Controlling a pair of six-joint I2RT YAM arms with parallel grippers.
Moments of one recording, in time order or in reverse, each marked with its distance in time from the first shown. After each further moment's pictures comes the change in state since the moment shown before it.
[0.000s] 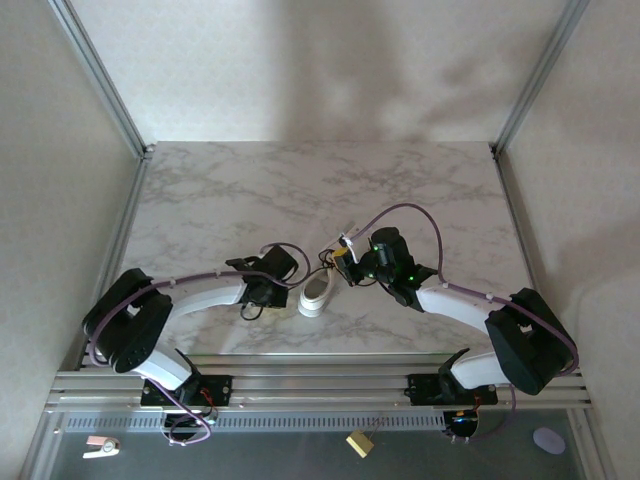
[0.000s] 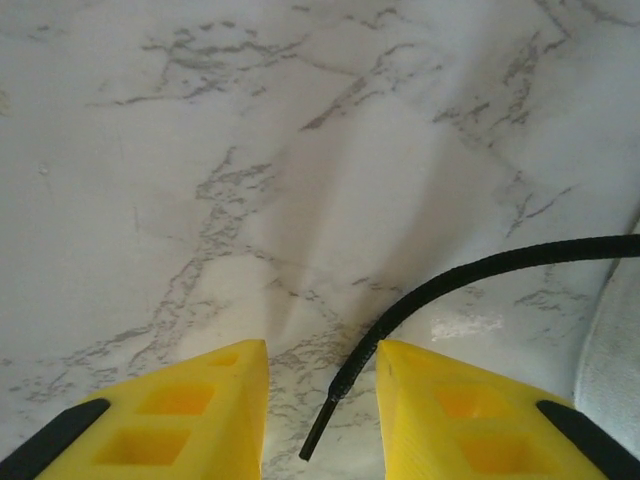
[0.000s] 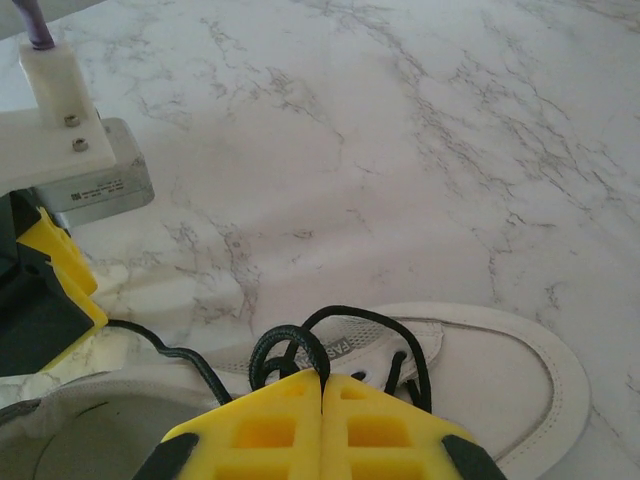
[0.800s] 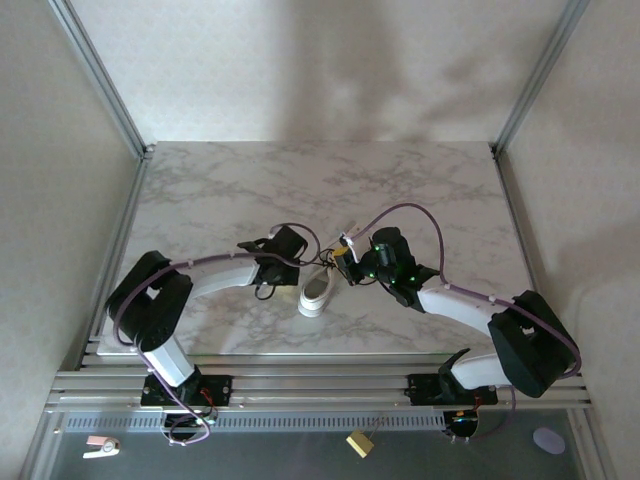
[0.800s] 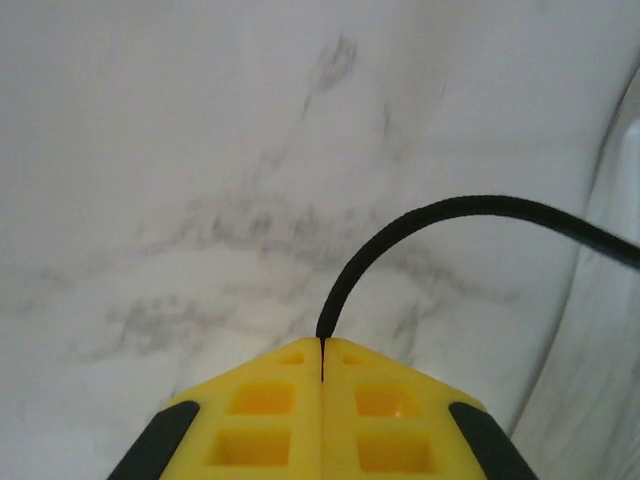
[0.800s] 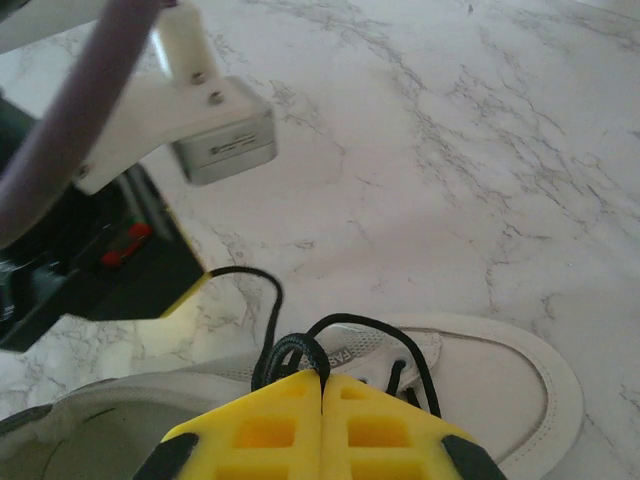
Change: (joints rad) left arm 0.058 0.151 0.178 0.087 -0.038 0.046; right arm 0.001 -0.019 -0.003 0.005 -0.003 0.000
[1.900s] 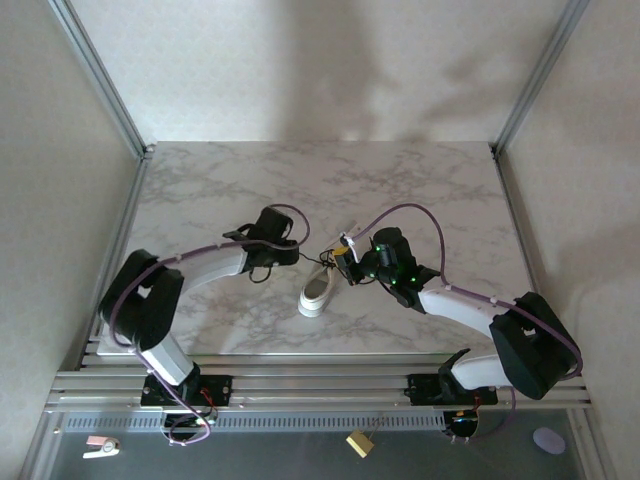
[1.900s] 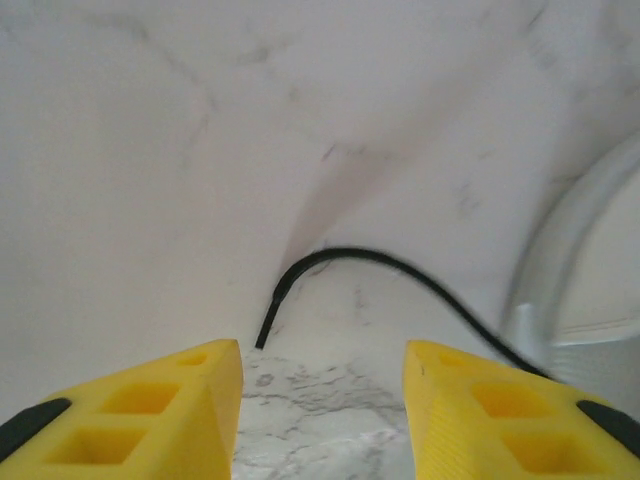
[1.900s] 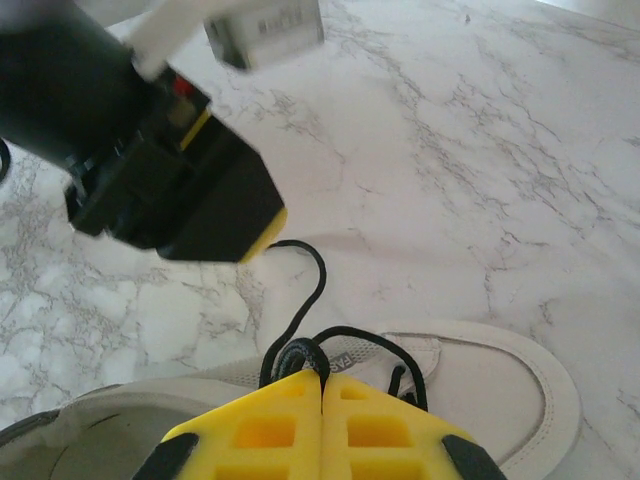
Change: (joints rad) left arm 0.117 -0.051 0.018 0.133 0.108 0.051; right arm 0.000 -0.009 -0.005 0.014 0.001 0.009
